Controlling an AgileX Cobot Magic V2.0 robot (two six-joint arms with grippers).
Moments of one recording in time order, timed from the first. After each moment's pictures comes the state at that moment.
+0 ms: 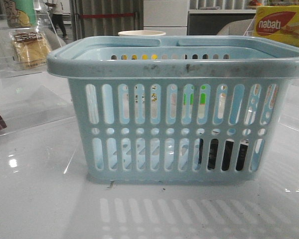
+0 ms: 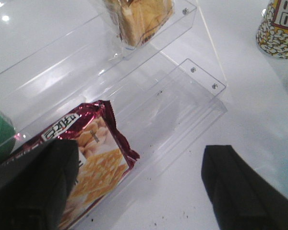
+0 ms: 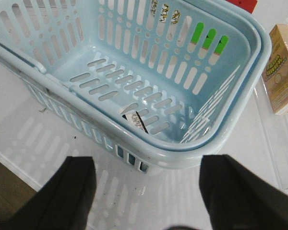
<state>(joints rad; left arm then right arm) -0.06 1.37 -1.02 -0.07 0.40 0.11 0.52 0.78 -0.78 -0.07 0.65 0.00</state>
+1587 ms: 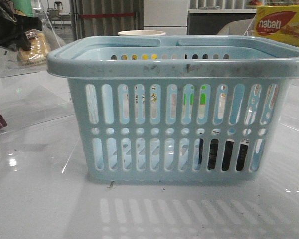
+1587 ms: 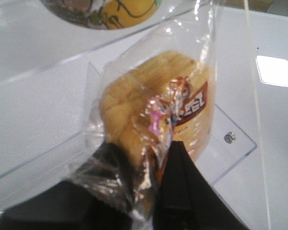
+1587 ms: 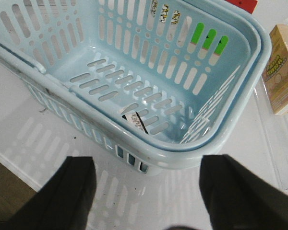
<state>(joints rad) -0.02 2.03 -1.63 -0.23 0.29 0.08 0.52 0.78 -0.78 -0.07 0.65 0.00</state>
